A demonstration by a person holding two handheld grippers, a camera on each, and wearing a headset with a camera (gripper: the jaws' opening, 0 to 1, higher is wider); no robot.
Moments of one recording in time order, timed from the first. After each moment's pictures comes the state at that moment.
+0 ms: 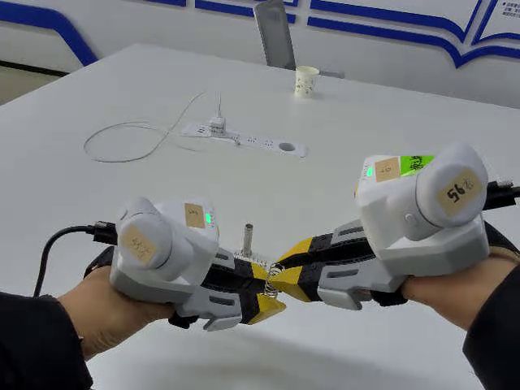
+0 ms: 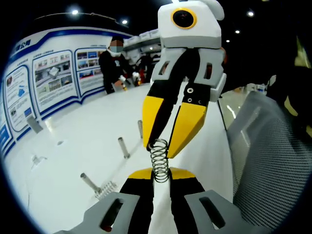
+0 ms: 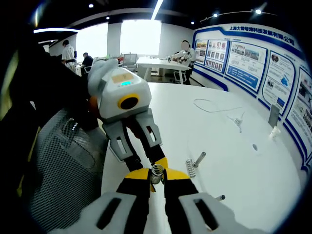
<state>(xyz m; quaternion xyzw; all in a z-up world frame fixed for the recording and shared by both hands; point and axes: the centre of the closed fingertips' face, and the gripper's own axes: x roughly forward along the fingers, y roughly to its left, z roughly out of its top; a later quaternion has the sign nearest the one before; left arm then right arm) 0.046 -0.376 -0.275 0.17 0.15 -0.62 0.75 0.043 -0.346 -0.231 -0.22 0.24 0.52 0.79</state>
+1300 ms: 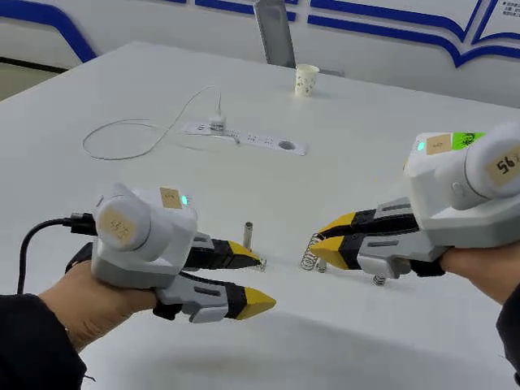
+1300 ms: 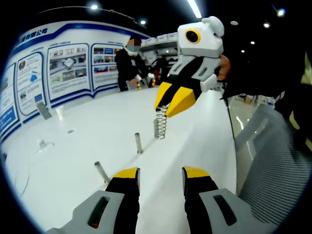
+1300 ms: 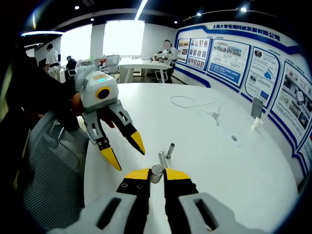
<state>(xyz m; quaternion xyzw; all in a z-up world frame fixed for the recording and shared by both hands) 0.067 -0.354 -0.270 0.12 0.17 -0.58 0.79 0.082 -0.400 -0.215 -0.22 0.24 0.45 0.83</state>
